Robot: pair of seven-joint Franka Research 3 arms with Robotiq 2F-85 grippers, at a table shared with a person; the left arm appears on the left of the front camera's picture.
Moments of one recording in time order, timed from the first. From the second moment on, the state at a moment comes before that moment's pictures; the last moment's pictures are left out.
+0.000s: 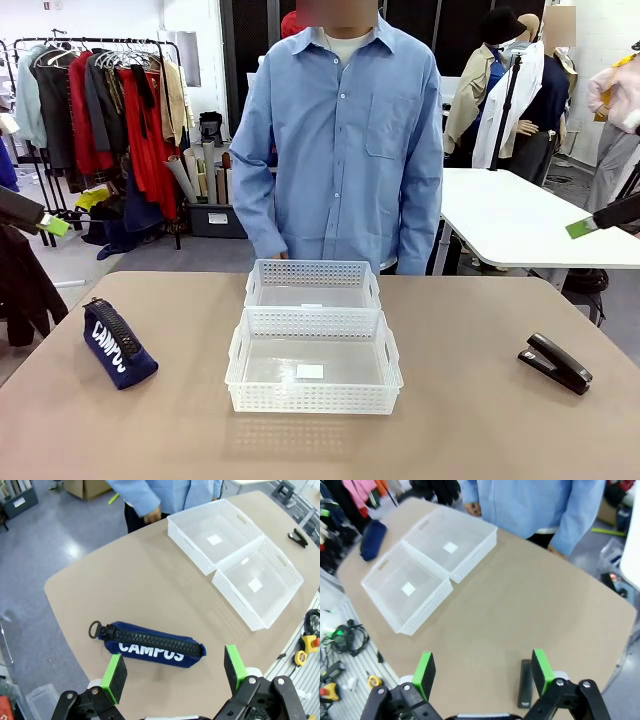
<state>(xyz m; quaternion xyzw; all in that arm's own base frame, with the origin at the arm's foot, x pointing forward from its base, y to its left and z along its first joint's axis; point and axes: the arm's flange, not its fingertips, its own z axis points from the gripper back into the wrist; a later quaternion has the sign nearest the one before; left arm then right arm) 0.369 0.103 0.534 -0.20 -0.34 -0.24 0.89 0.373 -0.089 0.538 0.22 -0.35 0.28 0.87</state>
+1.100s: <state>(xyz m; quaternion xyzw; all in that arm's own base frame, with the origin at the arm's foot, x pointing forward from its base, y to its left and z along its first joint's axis) 0.347 0.128 0.542 -0.23 -0.35 -0.29 0.86 0.347 -0.123 0.539 0.27 -0.37 0.27 0.85</state>
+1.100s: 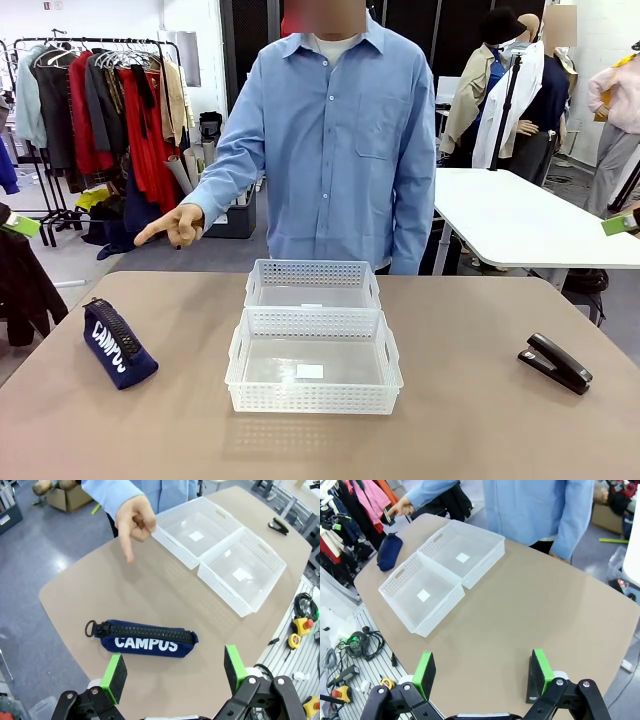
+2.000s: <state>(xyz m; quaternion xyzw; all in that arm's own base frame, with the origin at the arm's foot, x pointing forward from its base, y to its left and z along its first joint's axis) 0.347 0.125 0.542 -0.22 -0.34 -0.29 0.87 0.347 -0.121 0.539 0.26 -0.36 0.27 0.85</state>
